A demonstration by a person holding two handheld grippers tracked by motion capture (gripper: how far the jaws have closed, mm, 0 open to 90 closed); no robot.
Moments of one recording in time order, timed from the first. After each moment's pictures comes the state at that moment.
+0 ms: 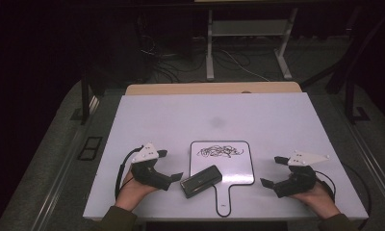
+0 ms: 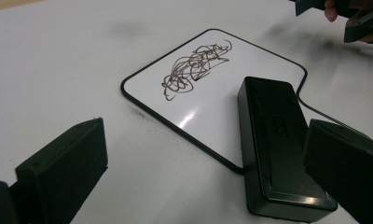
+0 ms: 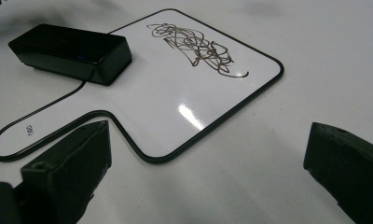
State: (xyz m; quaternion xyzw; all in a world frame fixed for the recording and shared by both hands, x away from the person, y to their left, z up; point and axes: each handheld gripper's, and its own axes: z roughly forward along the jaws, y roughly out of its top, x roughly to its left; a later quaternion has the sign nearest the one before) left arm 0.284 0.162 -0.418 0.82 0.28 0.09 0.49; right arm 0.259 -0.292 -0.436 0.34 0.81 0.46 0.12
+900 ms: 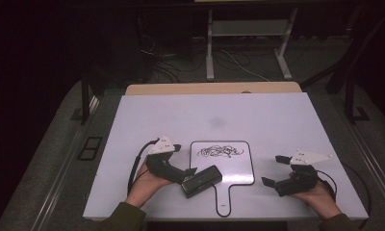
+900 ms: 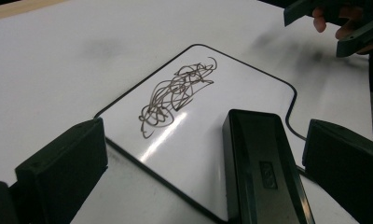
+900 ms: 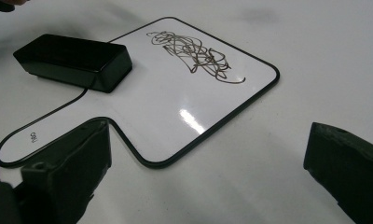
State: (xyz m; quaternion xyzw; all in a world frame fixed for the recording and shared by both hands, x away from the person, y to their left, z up) left arm 0.298 0.122 -0.406 0.83 0.26 0.08 0.49; right arm 0.259 -0.295 -0.433 0.34 0.81 0.47 0.11
